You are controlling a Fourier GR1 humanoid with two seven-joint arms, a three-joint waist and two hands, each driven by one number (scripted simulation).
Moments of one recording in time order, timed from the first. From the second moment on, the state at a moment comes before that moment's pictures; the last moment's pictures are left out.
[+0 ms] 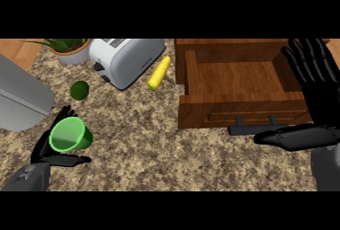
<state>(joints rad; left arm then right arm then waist) -0.46 0.37 0.25 -0.20 -0.05 -0.37 -0.94 -0.31 -0.20 -0.11 -1.86 -0.13 0.17 0.14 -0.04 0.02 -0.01</state>
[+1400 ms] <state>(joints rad) -0.56 0.14 0.36 -0.36 0.06 -0.10 -1.09 -0.29 -0.23 -0.15 -1.84 -0.15 0.20 0.13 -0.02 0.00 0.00</state>
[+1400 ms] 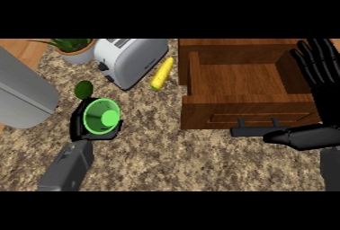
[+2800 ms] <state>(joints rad) -1.17 0.00 -0.01 -0.71 0.16 0.24 -0.32 -0.28 -0.22 -0.16 -1.80 -0.10 0.19 0.07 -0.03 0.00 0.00</state>
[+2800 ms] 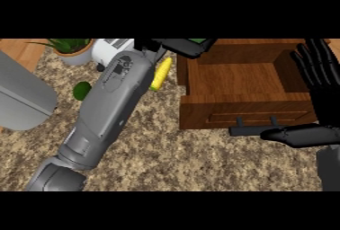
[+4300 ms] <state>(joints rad) -1.26 0.00 -0.30 -0.38 0.46 0.25 -0.34 -0.40 -0.19 -0.01 -1.77 -0.26 0.39 0.07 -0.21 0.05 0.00</state>
